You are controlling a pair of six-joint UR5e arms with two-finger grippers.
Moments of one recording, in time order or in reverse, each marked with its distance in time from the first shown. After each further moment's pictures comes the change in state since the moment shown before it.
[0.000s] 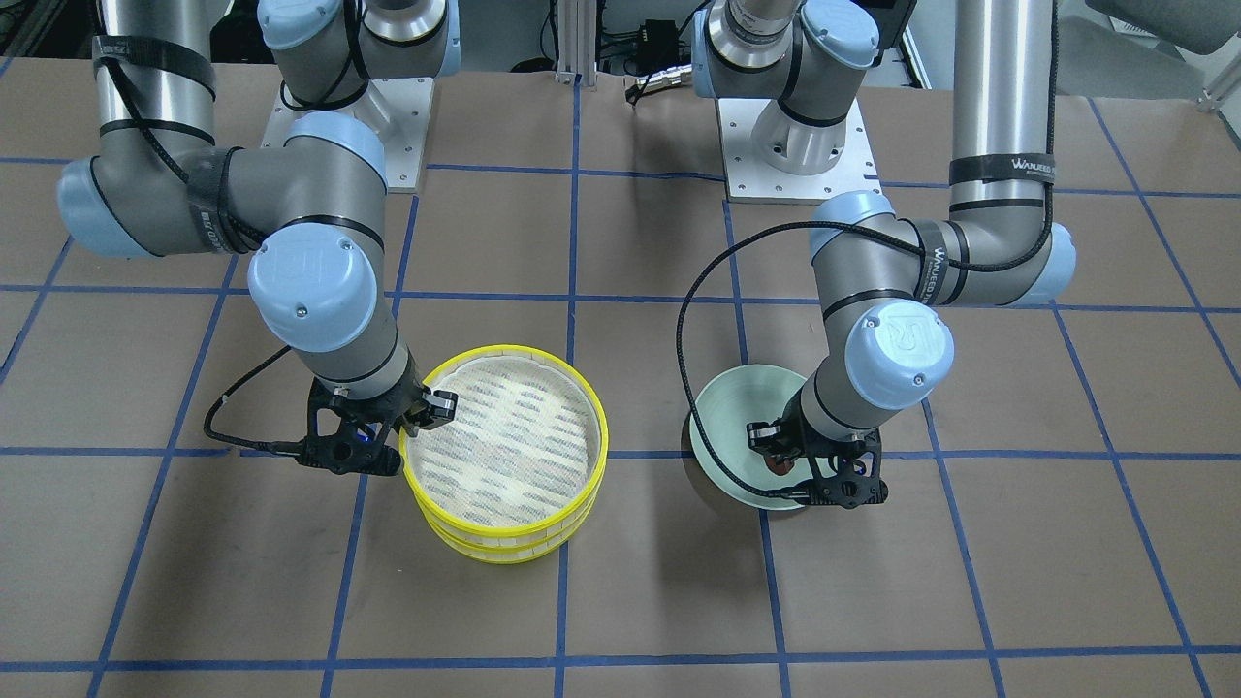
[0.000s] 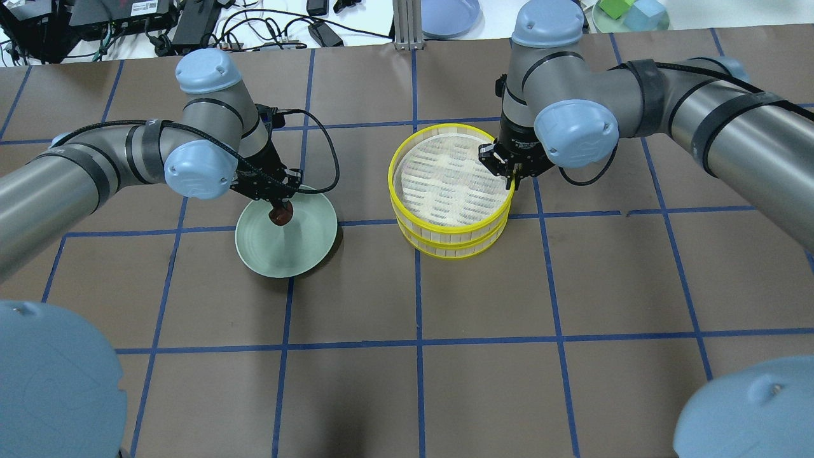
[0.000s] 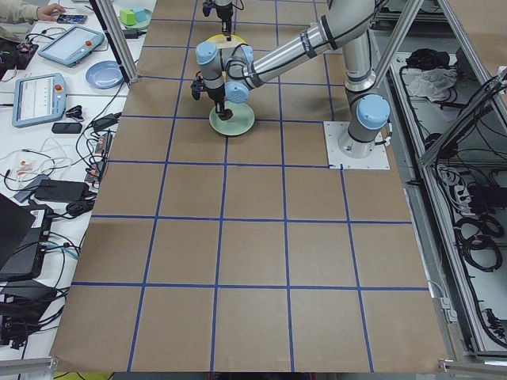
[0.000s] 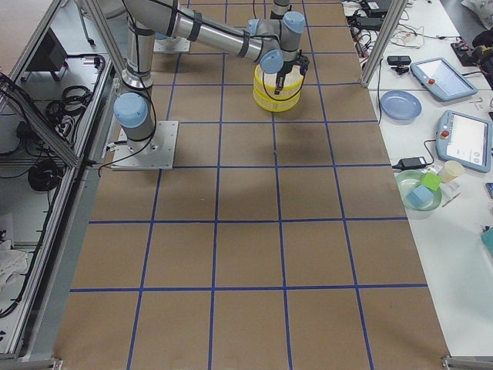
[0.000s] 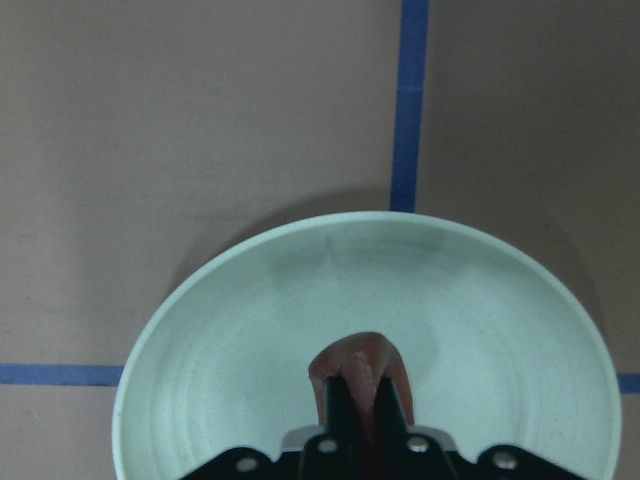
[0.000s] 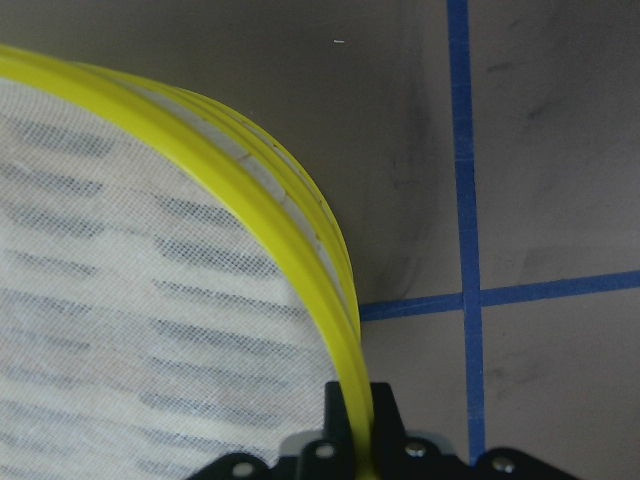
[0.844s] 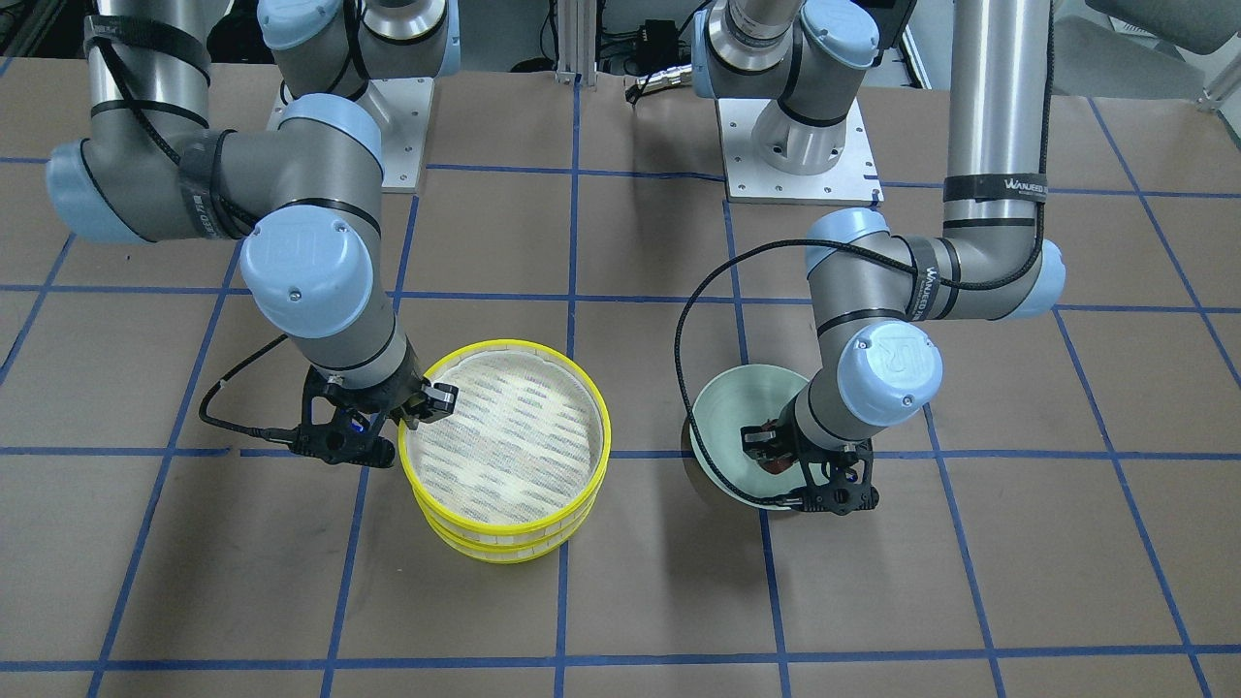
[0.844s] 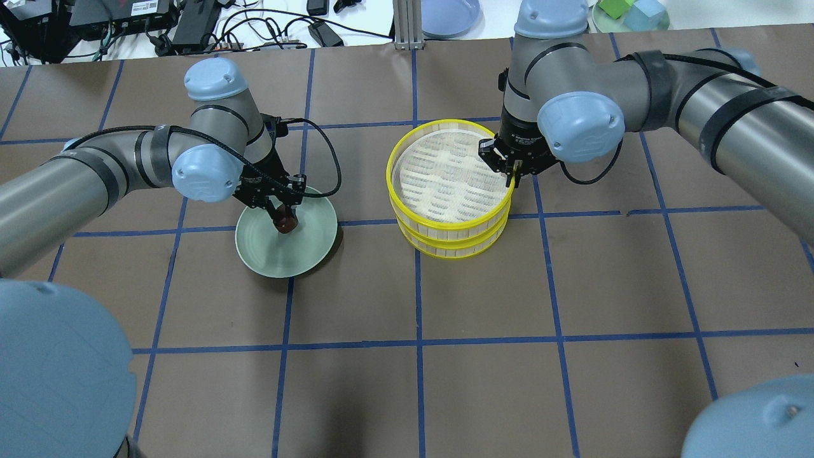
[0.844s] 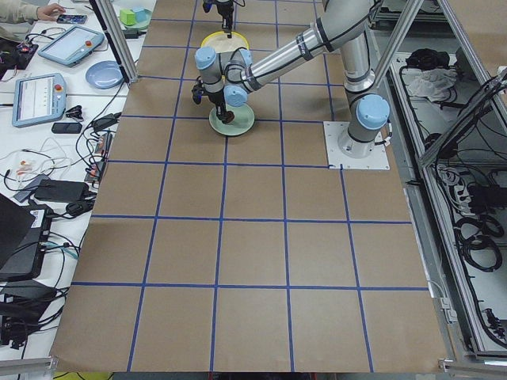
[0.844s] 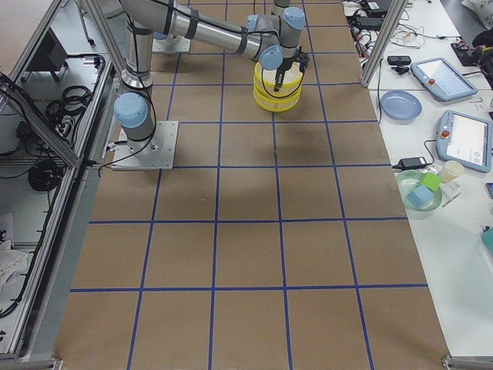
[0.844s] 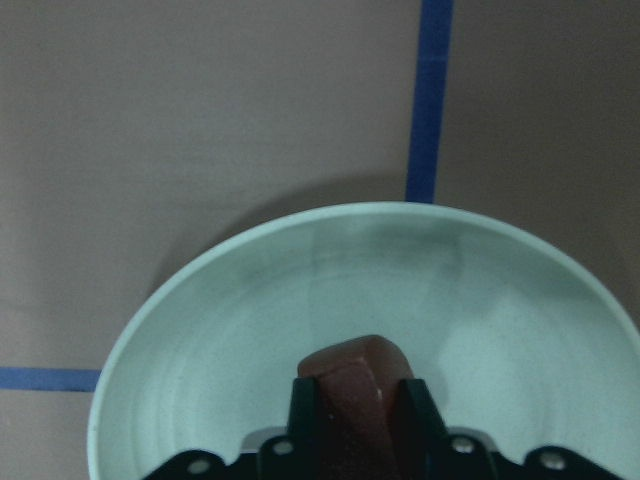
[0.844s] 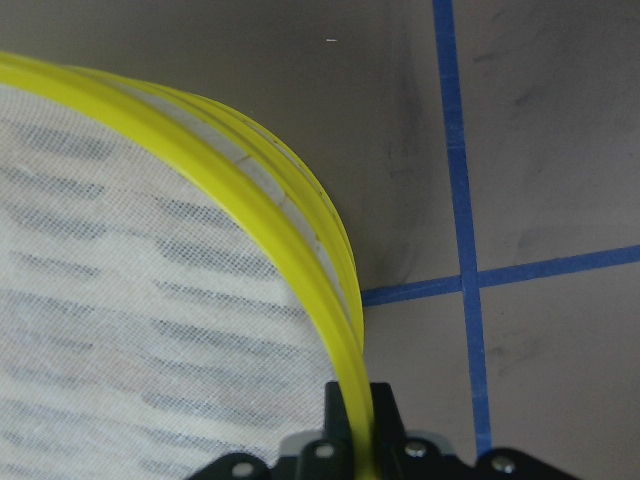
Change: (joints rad) left arm 0.000 -0.040 -0.006 -0.003 0.001 -0.012; right arm 0.004 -0.012 -0.010 0.018 0.007 0.047
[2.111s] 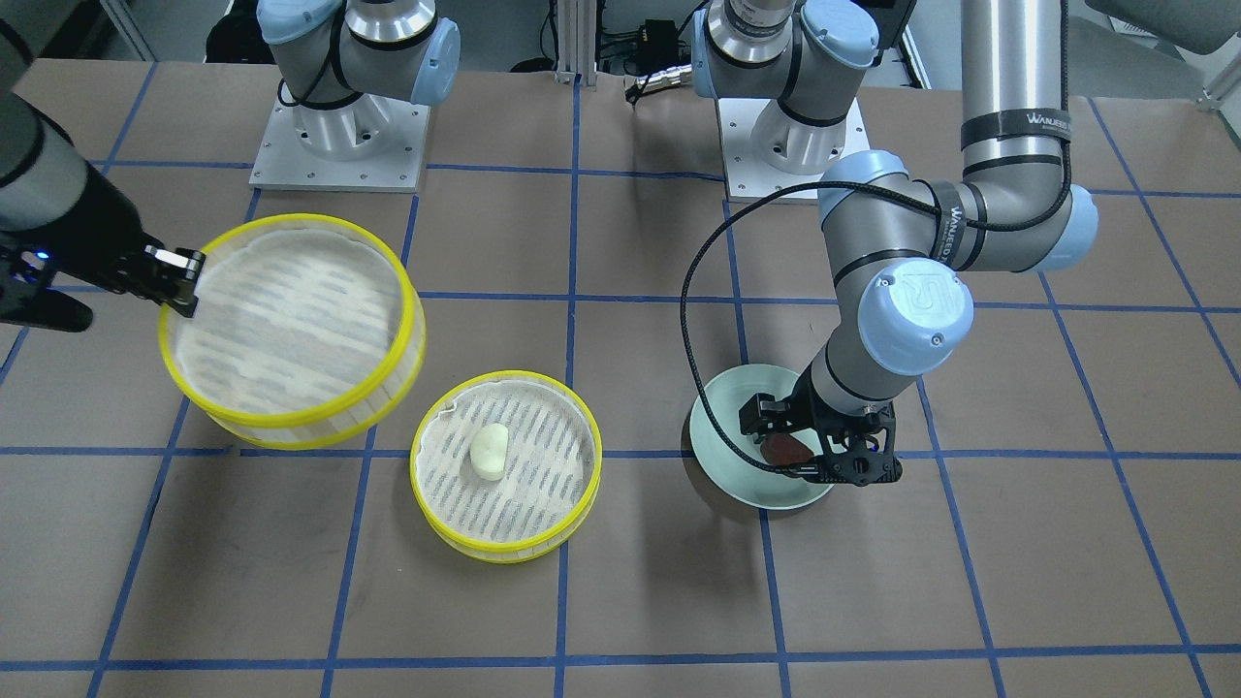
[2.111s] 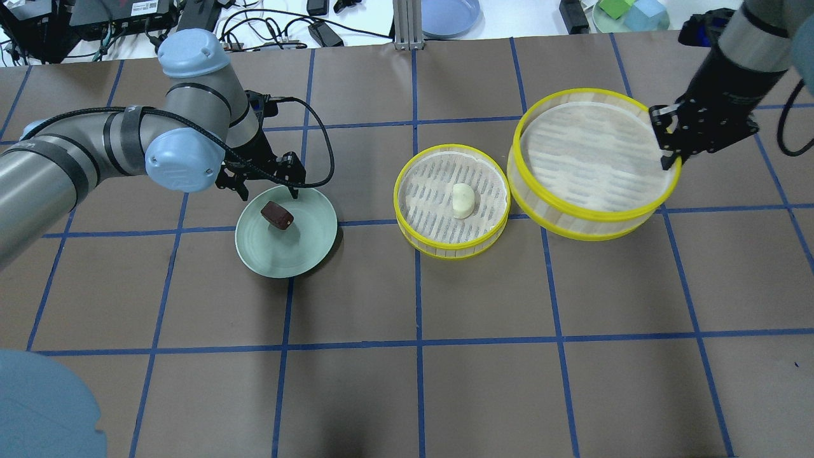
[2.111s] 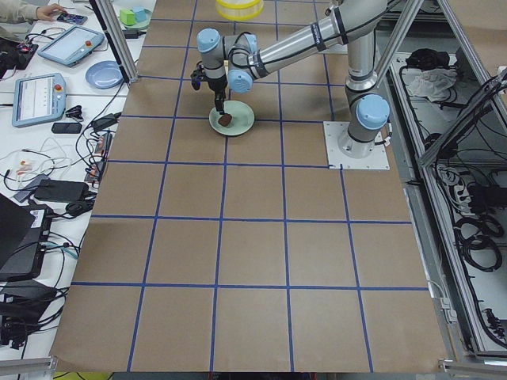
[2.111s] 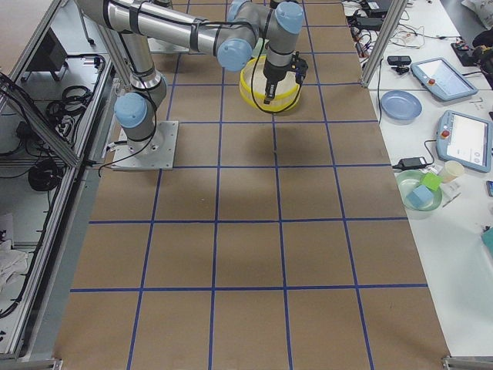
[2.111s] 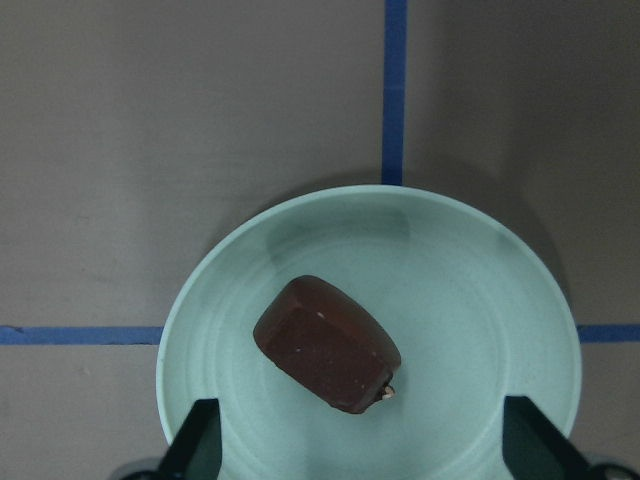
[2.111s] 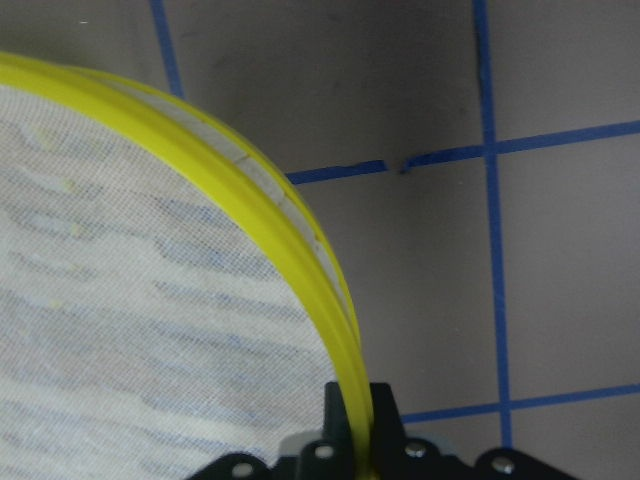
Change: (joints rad) left arm -0.002 0.091 0.012 -0.050 0.009 0.032; right arm -0.314 -0.267 -0.011 0.306 0.007 -0.312
